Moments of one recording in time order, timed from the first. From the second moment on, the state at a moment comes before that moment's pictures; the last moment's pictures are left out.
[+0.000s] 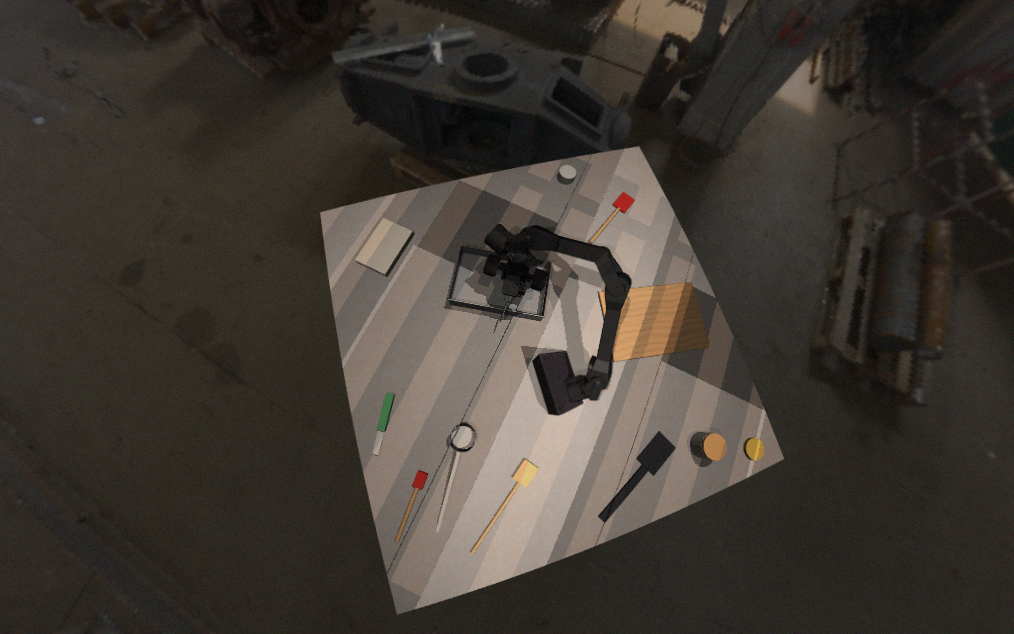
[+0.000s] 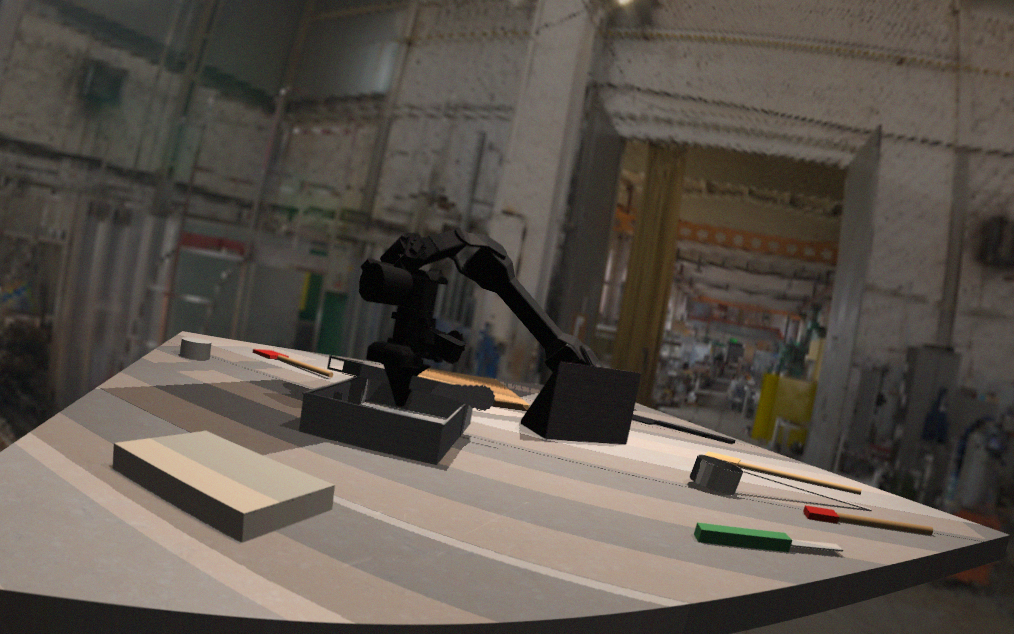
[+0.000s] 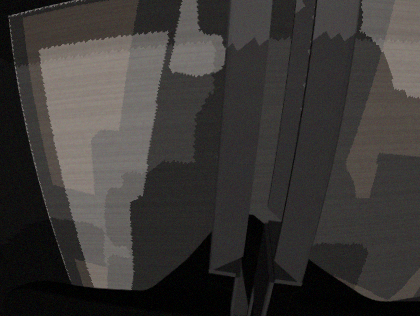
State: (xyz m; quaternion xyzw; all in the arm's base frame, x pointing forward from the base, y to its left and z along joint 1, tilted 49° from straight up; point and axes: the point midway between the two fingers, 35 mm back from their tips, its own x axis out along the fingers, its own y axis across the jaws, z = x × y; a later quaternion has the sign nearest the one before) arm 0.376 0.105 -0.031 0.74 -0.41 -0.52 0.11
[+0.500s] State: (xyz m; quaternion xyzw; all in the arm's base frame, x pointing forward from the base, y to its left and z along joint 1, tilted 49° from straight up) arm 0.362 0.182 0.035 0.75 -0.40 -0.52 0.12
